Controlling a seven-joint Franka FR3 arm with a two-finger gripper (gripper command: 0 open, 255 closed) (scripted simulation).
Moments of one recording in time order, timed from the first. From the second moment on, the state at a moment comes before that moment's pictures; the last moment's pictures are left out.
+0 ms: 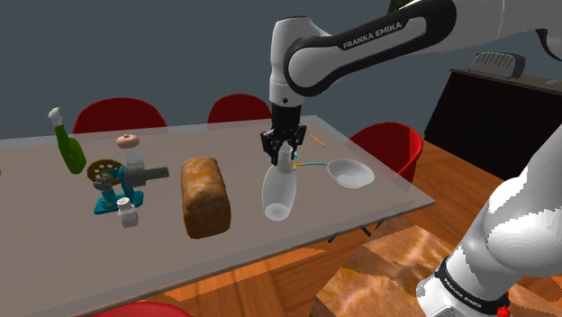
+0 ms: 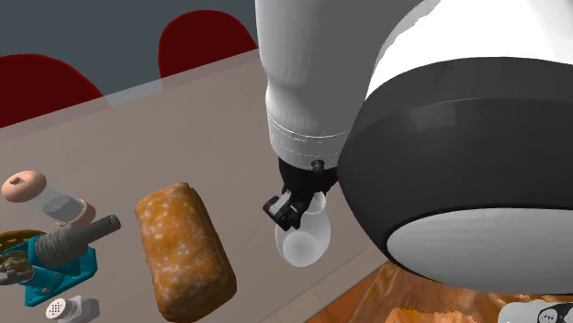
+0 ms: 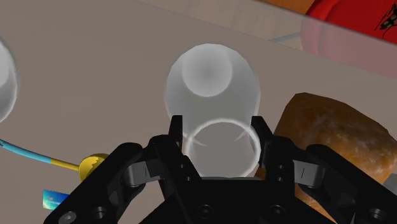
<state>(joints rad) 0.02 -0.05 0.31 -2.09 0.03 2.01 0.42</state>
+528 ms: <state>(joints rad) 0.02 -0.08 0.31 -2.02 0.04 1.91 0.41</state>
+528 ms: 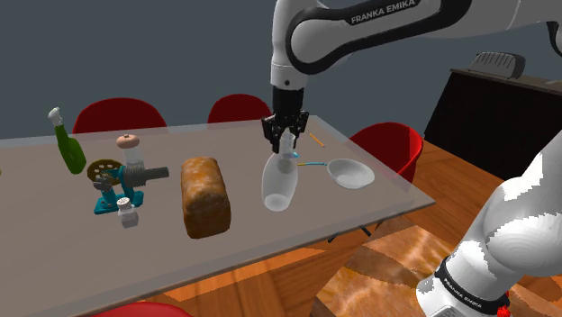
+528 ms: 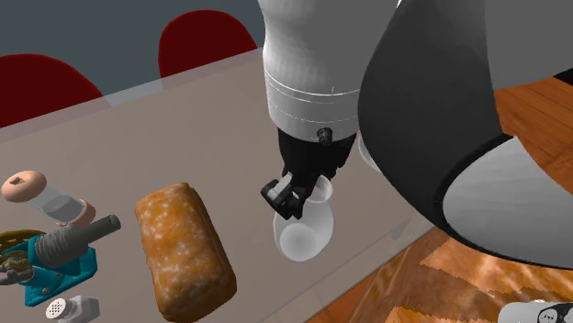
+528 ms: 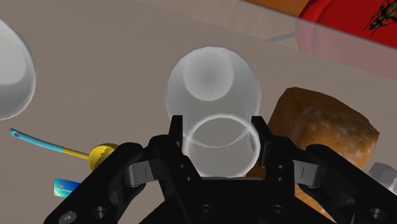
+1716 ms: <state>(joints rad) -0.03 -0.16 0.25 -1.89 0.04 1.70 0.31</state>
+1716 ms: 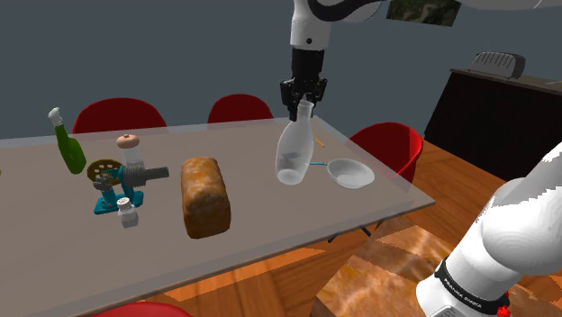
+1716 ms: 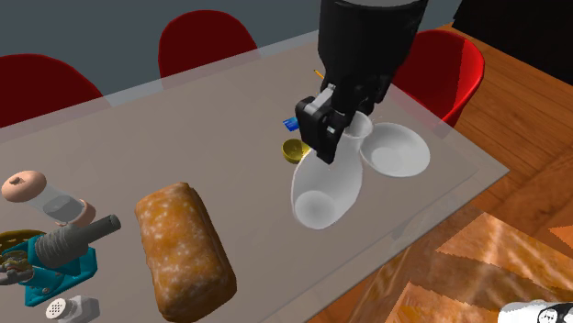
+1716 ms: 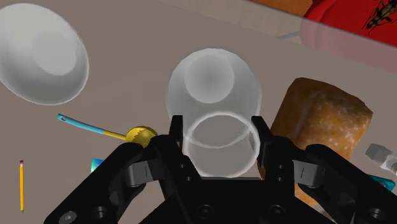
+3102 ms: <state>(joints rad) -0.22 -0.19 -0.06 -1.76 -0.02 1.53 -0.18</state>
